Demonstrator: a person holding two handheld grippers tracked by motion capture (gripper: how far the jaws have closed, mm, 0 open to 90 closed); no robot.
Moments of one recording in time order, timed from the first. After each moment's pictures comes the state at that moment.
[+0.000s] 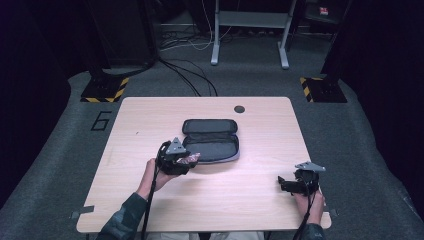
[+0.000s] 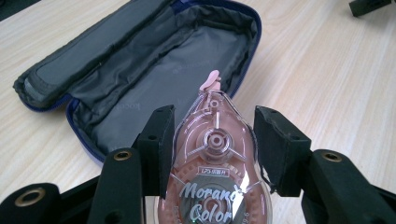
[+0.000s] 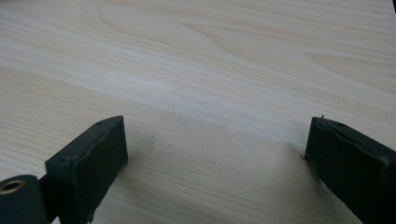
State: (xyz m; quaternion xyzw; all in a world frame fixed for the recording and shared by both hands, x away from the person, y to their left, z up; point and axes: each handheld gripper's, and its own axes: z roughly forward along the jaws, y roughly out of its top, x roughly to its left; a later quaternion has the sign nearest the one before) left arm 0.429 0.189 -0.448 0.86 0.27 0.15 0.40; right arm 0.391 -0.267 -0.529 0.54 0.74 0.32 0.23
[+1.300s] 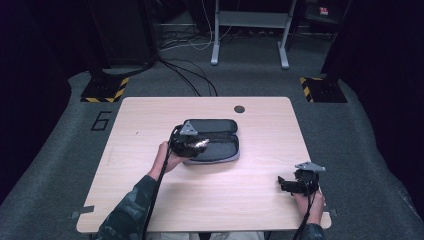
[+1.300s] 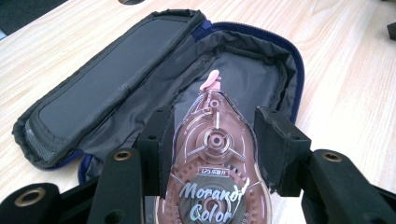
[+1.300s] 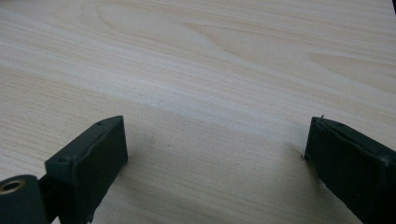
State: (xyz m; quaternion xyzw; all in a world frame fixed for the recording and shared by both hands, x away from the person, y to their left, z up) left arm 0.487 0.160 -0.444 0.87 0.27 0.14 0.39; right arm 0.391 -0.267 -0.529 0.54 0.74 0.32 0.23
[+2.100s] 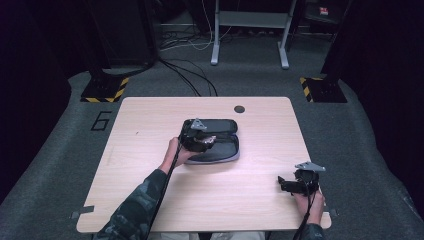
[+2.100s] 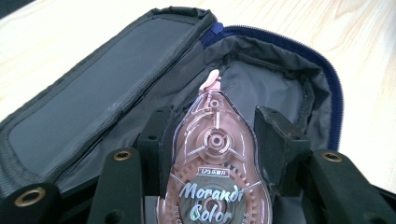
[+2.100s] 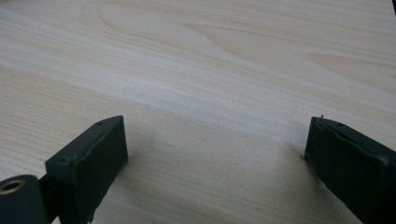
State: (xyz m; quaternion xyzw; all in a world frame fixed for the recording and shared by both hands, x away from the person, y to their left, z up) left arm 0.519 0.133 -0.463 0.87 0.28 0.13 0.38; right arm 0.391 -0.267 -0.529 0.54 0.74 0.32 0.23
